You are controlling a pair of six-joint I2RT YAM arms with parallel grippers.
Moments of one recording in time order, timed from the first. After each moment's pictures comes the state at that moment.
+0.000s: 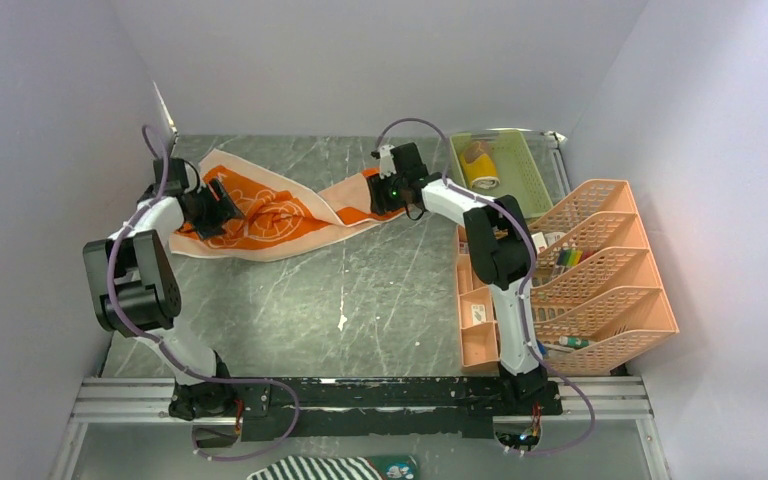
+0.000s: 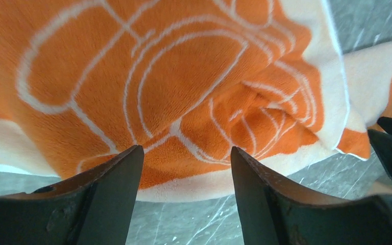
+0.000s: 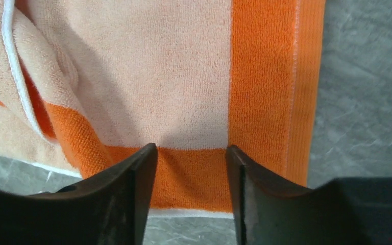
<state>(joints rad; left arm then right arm) 0.23 1.72 1.19 -0.43 0.29 -0.36 0.46 2.24 1.65 -0.20 -0.23 -0.01</state>
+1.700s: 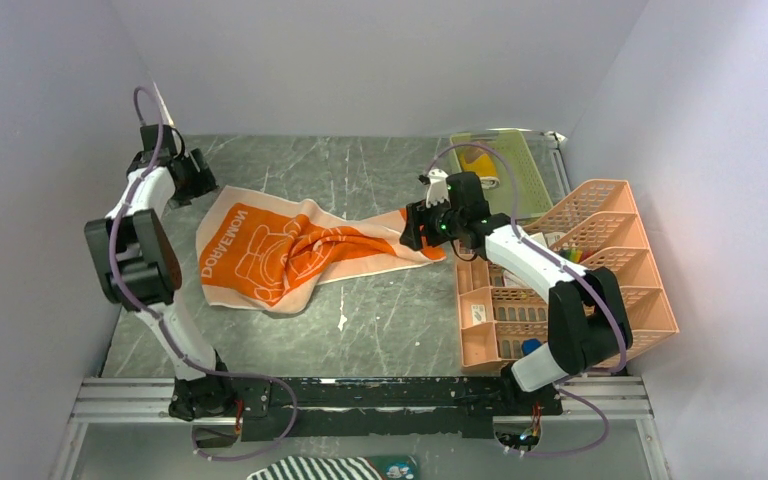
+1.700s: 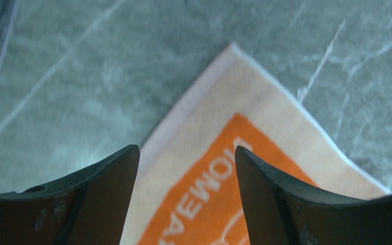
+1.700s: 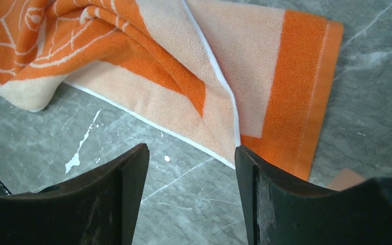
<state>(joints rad) 0.25 1.85 1.42 -0.47 0.04 -0.25 0.39 1.50 0.97 -0.19 -0.37 0.07</state>
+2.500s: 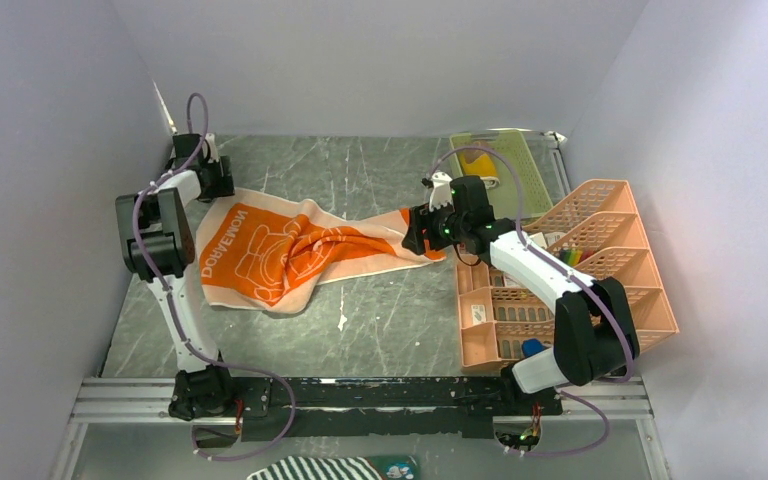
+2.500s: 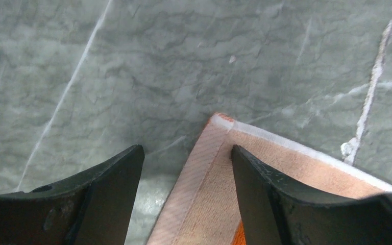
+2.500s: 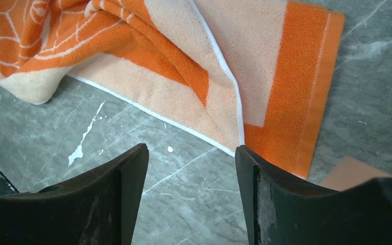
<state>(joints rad) 0.18 2.17 1.54 -0.19 0.05 0.03 0.40 1.45 0.93 -0.20 -0.37 0.07</state>
